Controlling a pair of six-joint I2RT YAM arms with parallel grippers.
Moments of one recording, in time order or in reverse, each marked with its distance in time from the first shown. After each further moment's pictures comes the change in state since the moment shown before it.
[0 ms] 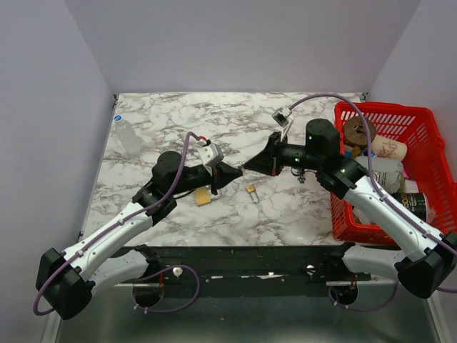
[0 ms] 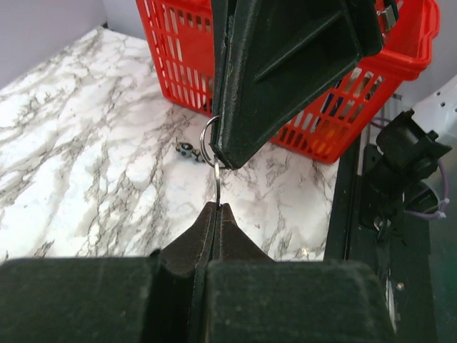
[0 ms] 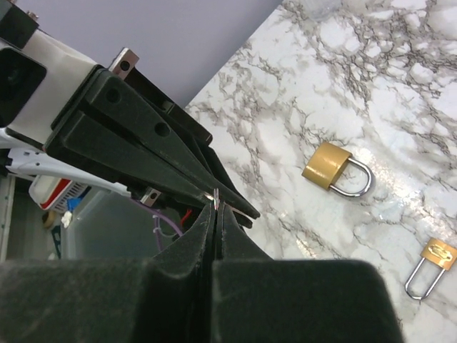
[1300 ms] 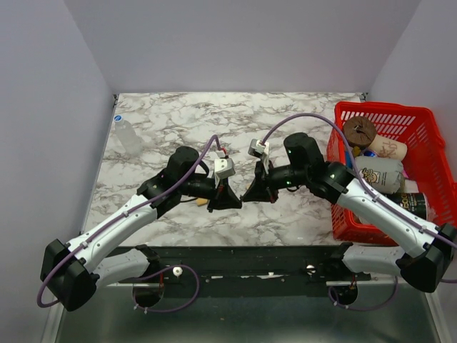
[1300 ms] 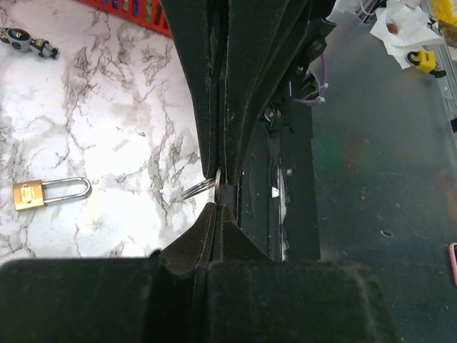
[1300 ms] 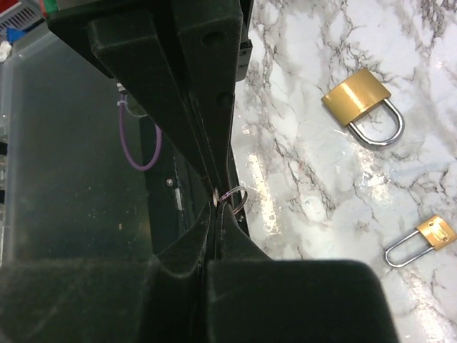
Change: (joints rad) left arm -0.011 0.080 0.107 -0.463 0.347 0.085; right arm 0.146 0.025 -0.003 -0.290 -0.110 -0.480
